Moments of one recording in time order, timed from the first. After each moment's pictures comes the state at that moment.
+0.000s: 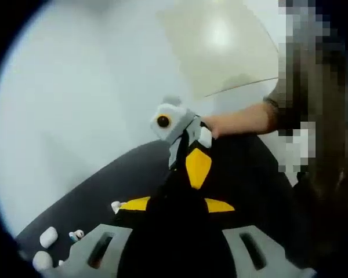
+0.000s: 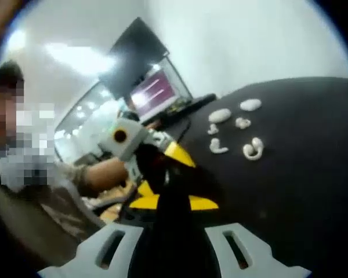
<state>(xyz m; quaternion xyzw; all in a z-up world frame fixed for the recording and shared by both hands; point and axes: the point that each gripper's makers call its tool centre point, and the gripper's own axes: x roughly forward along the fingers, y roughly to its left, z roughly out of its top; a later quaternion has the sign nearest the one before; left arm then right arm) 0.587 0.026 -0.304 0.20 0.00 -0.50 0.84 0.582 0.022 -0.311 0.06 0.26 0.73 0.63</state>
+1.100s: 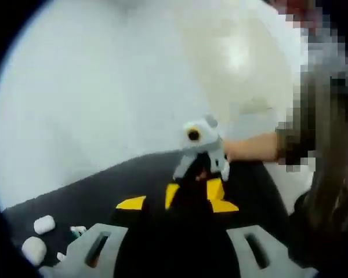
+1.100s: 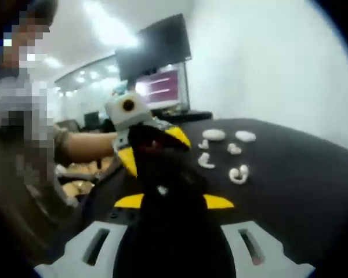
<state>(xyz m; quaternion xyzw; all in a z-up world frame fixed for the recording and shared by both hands) 0.598 0.055 -0.252 0.04 -0.05 -0.47 0.88 0.607 0.019 -0.316 -0.06 0.12 0.71 0.69</state>
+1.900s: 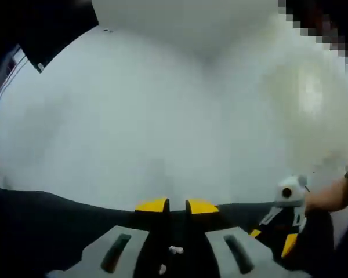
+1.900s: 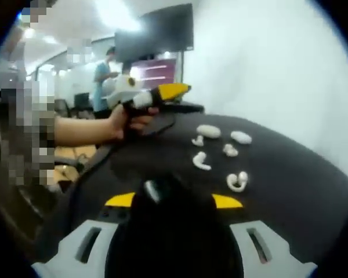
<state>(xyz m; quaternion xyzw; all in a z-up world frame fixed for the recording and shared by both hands) 0.635 0.181 -0.211 -0.03 -0.16 -0.16 0.97 0.608 0.037 -0.326 -0.14 0.11 0.68 0.71</state>
